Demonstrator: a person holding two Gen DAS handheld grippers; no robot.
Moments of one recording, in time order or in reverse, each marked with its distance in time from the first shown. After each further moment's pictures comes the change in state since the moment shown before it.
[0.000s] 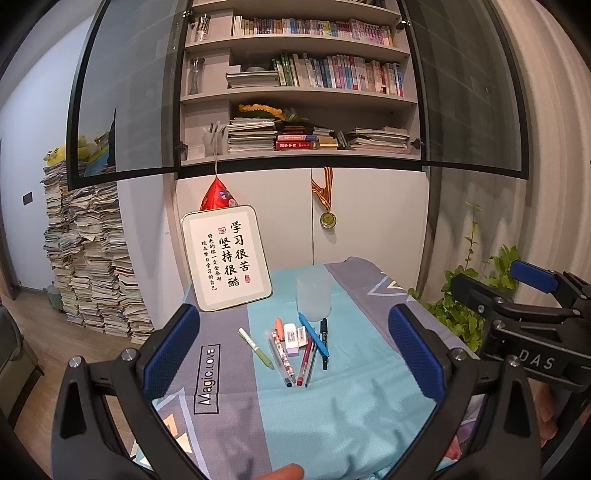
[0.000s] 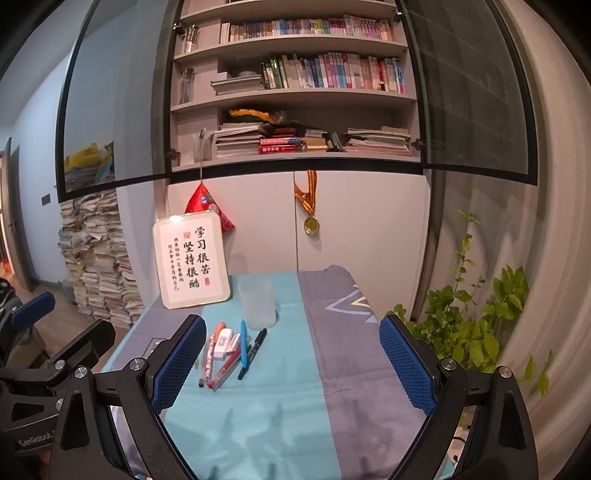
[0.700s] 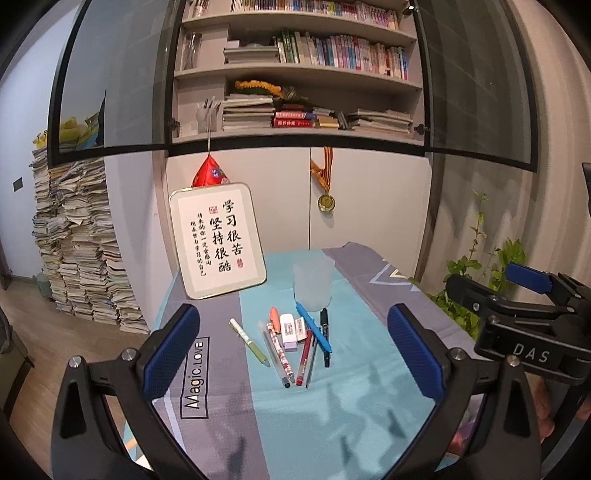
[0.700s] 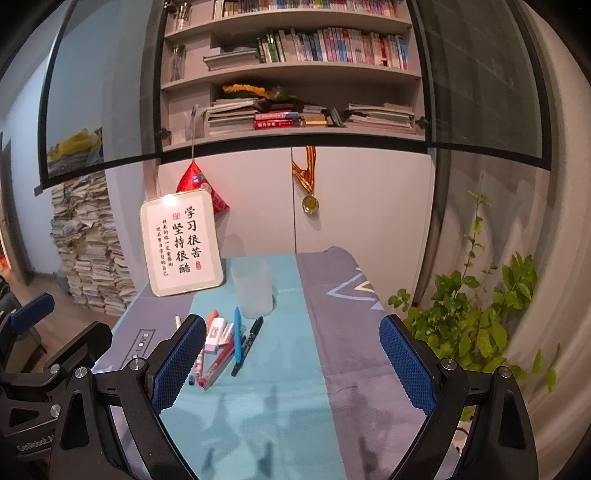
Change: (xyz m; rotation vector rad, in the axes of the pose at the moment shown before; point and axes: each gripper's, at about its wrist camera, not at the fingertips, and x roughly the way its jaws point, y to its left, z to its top) left arm 0.048 0.011 -0.010 -0.024 0.070 -0.028; right arm 0.052 0.002 0.002 0.007 0.096 -0.016
